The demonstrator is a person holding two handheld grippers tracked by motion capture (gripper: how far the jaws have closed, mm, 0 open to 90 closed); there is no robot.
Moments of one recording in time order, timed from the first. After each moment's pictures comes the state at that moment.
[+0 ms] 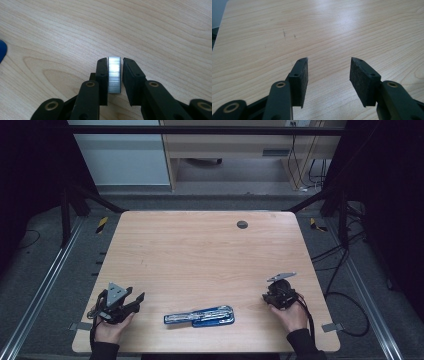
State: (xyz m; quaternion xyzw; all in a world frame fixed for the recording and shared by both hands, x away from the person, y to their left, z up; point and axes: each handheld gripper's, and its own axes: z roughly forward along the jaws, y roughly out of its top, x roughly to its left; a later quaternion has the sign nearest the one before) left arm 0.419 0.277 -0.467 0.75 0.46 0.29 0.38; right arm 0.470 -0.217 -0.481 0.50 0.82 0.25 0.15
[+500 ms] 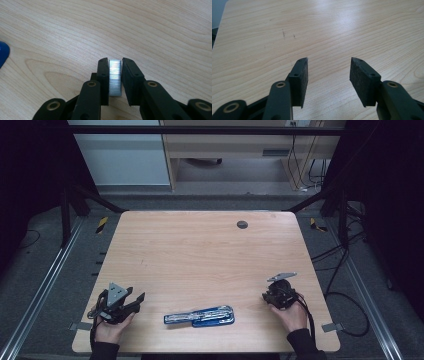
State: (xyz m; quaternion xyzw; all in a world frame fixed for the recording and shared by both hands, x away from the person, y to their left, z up) left arm 0.419 0.276 -0.467 0.75 0.46 0.29 0.38; right arm 0.470 -0.218 -0.481 0.49 0.82 0.26 0.15
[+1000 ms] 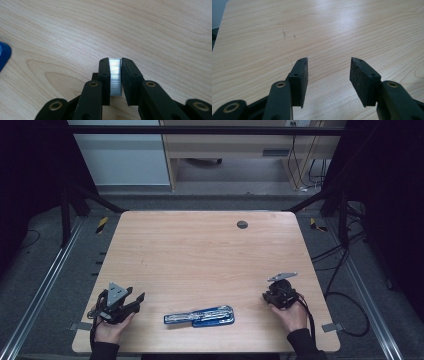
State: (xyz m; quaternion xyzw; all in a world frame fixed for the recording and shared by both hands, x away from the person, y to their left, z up) left arm 0.419 0.277 -0.467 0.75 0.46 0.29 0.37; right arm 0.470 -0.219 -0.480 0.49 0.82 0.26 0.15
